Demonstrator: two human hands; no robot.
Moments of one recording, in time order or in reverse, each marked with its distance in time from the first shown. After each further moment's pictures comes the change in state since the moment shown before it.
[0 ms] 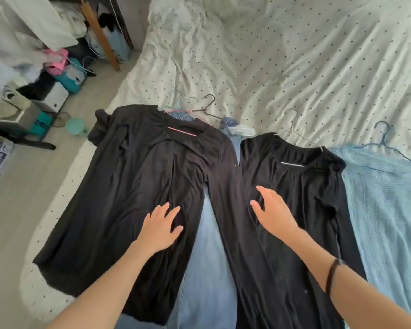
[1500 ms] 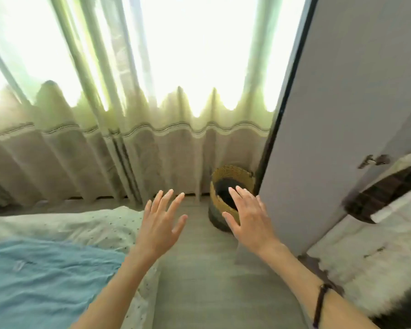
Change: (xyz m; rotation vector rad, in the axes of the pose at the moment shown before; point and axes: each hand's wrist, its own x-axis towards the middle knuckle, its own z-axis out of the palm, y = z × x) left_hand -0.459 0.631 0.188 0.304 0.164 1.941; right_hand -0.768 0.248 -0.034 0.006 1.162 1.232
